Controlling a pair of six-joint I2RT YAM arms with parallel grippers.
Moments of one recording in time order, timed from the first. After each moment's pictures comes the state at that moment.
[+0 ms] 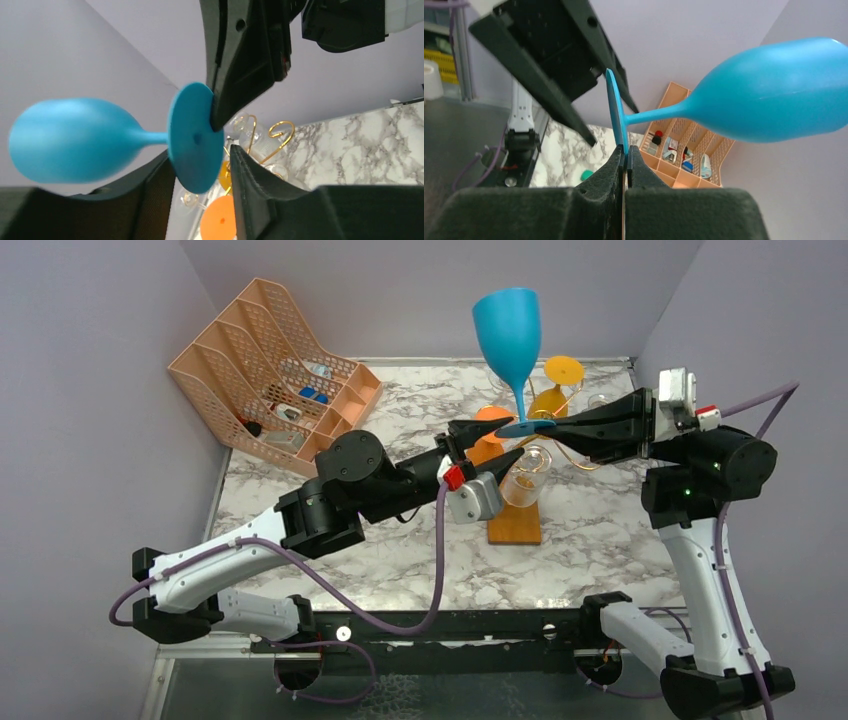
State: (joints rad) left arm -1.26 1.21 1.53 -0.09 0.02 0.71; right arm 0.14 0.96 1.21 0.65 -1.31 0.46
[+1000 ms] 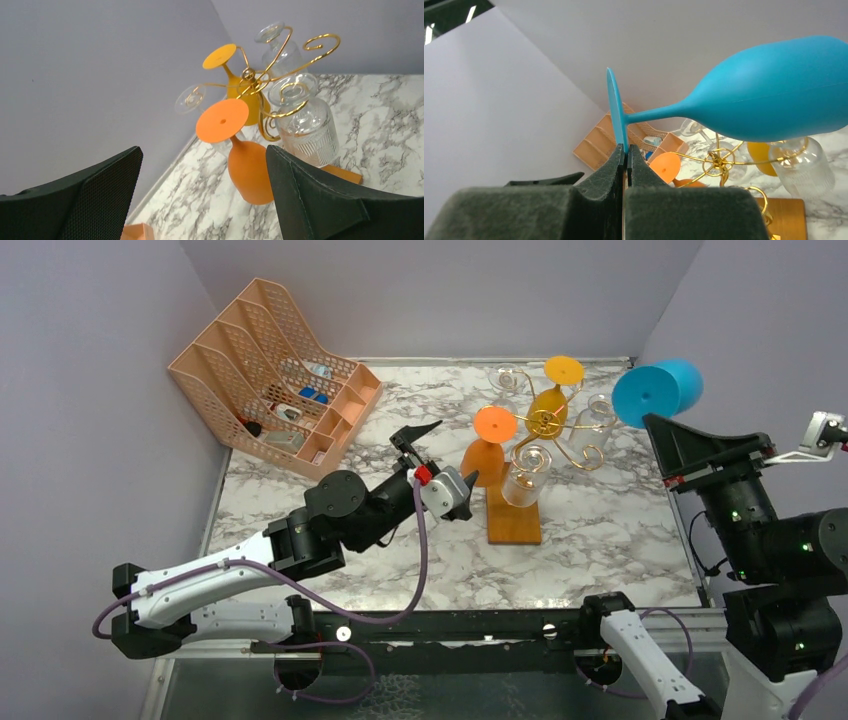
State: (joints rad) left arm -1.26 1.00 1.15 0.01 -0.33 0.58; right arm 0.14 0.66 1.54 -0.59 -0.16 0.67
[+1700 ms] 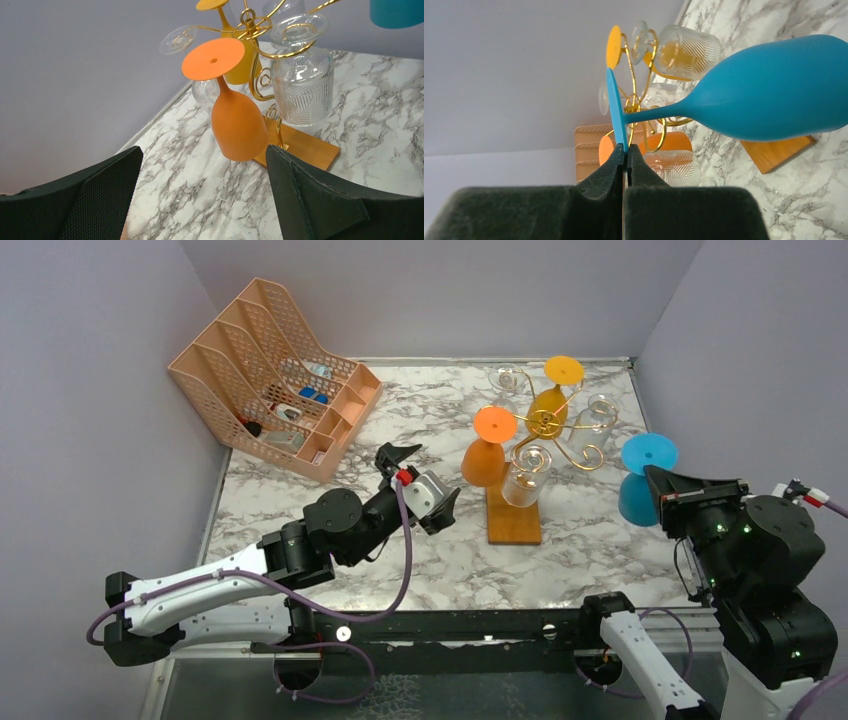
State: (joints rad) left arm -1.26 0.89 0.98 -0.02 -0.44 0.39; right arm 0.14 0.62 1.53 -1.15 0.24 1.23
